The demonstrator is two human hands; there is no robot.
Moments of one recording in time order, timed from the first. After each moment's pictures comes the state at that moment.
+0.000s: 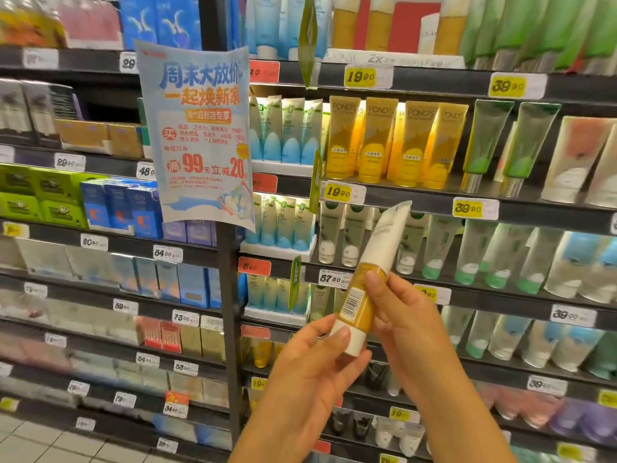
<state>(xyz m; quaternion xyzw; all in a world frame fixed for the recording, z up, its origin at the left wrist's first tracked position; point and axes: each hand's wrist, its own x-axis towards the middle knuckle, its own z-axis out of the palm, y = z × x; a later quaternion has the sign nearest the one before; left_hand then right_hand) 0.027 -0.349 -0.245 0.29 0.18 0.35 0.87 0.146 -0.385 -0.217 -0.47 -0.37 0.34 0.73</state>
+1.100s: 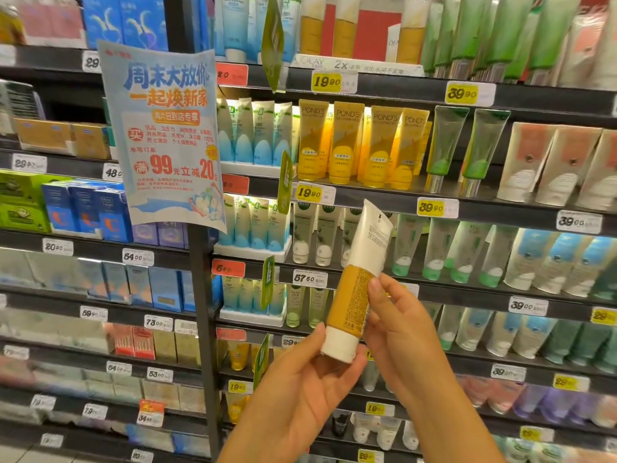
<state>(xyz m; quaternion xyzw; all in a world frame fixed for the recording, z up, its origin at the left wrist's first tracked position) 0.041 -0.372 -0.238 0.22 0.13 0.26 0.93 0.163 -0.410 -0.219 -0.41 -0.31 0.37 0.78</state>
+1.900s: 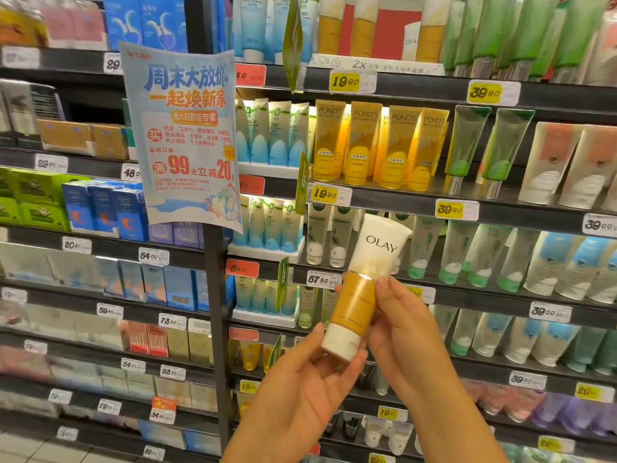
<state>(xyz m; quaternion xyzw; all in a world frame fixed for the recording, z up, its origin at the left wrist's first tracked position) 0.029 -0.357 -0.242 0.17 0.15 0.28 0.93 0.151 -0.393 -0.218 -0.36 -0.31 0.40 0.78</state>
